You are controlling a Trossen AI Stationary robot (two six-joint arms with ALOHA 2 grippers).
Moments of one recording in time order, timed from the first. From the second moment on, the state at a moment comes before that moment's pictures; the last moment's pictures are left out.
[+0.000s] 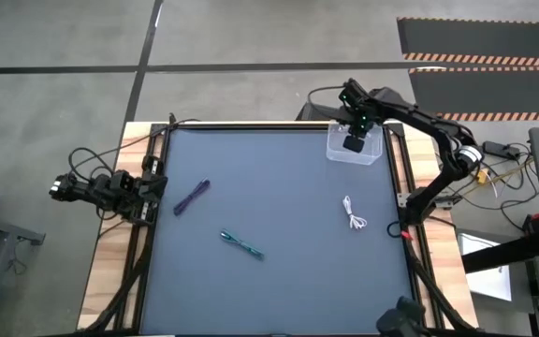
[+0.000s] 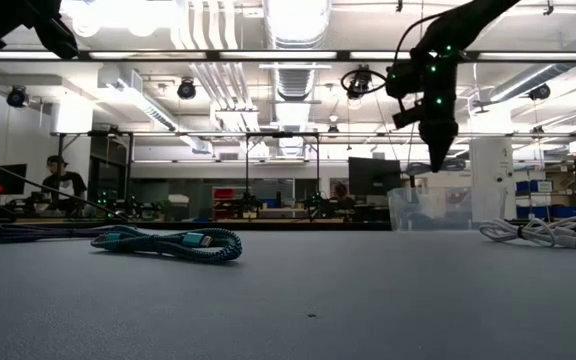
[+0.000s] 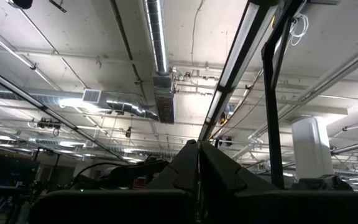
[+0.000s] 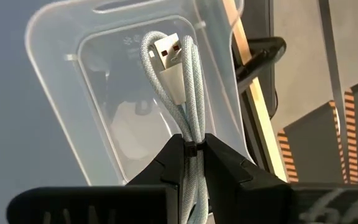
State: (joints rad) left arm -0.27 0.04 0.00 0.78 -0.26 0.11; right arm -0.87 1.60 1.30 -1.02 0.16 -0.50
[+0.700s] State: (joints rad) left arm -0.27 0.04 0.00 0.78 -0.26 0.11; right arm -0.88 1.60 1.29 -1.01 0.16 -0.51
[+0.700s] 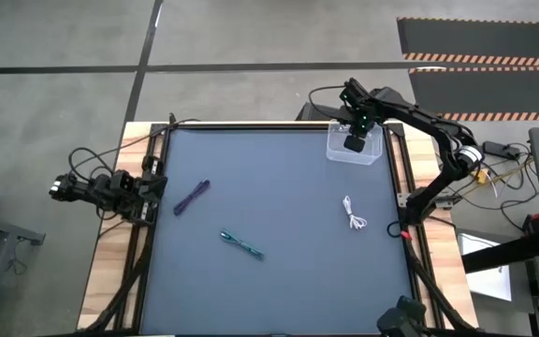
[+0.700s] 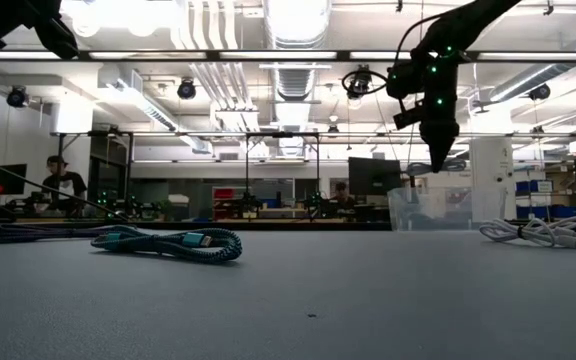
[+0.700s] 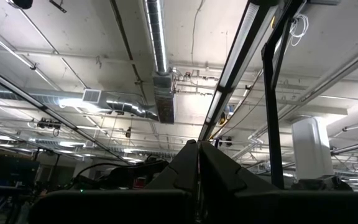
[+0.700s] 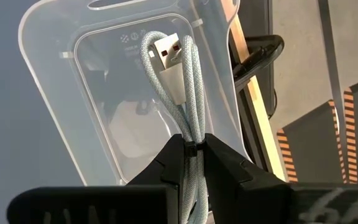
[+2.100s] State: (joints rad) left arm -0.27 0.04 0.00 0.78 -0.26 0.11; right arm -0.91 1.76 1.16 -0.78 0.12 -0.63
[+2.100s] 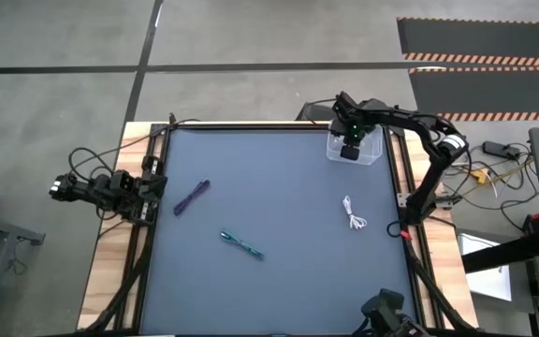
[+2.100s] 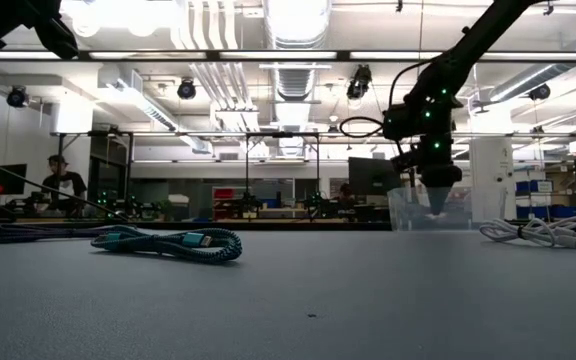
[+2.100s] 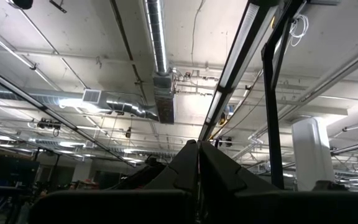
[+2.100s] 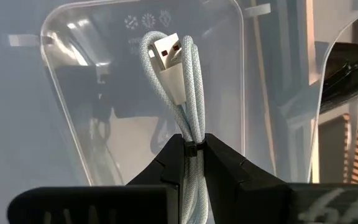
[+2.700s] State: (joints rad) left arm -0.27 0.04 0.00 0.78 -0.27 0.11; right arm -1.04 1.74 1.16 -0.80 -0.13 -0.62
